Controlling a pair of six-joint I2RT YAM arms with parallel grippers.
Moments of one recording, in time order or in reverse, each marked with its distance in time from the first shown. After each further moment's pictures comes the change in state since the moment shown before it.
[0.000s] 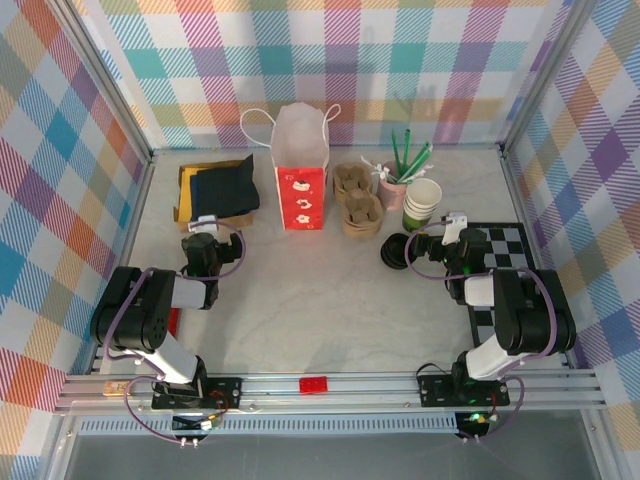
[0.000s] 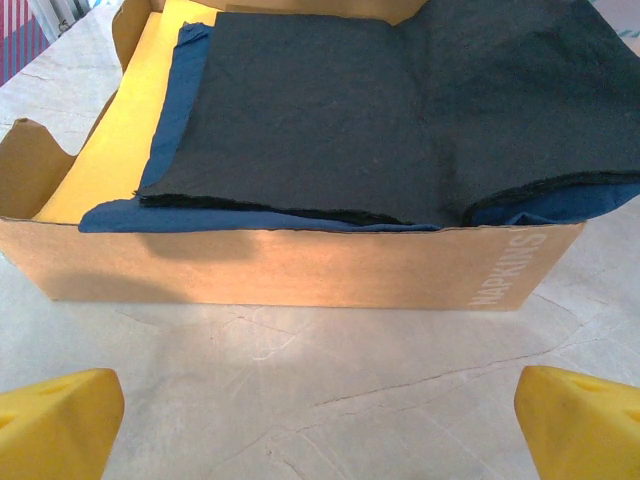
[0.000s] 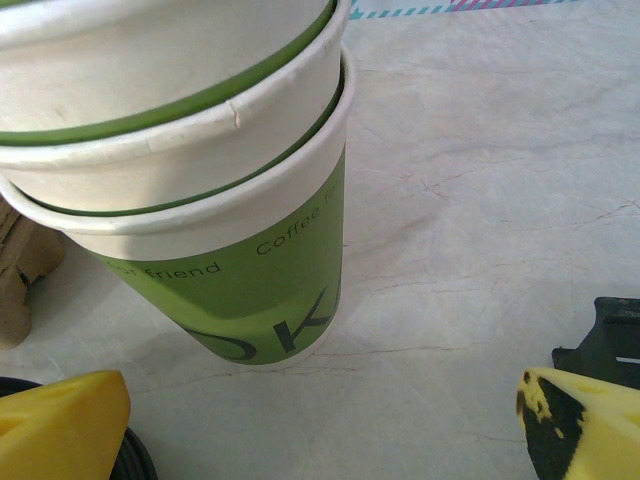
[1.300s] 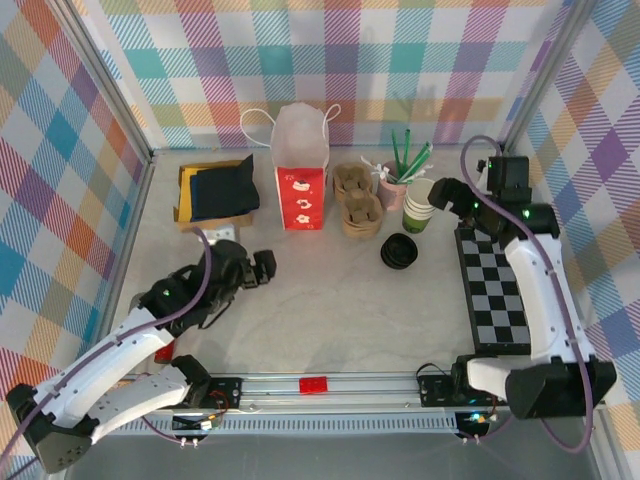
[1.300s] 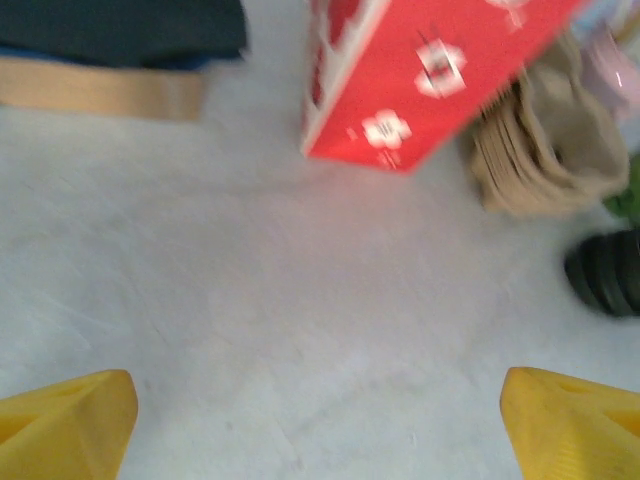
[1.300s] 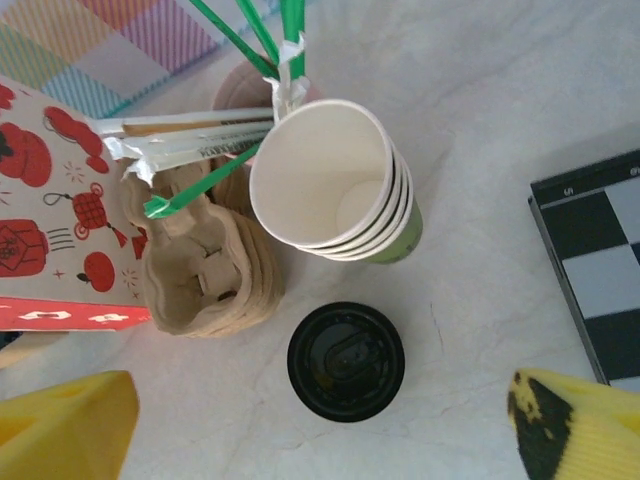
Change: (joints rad) left arm -0.708 -0.750 0.430 -1.517 -0.198 -0.628; right arm 0.046 -0.307 0.963 -1.658 0.030 0.418
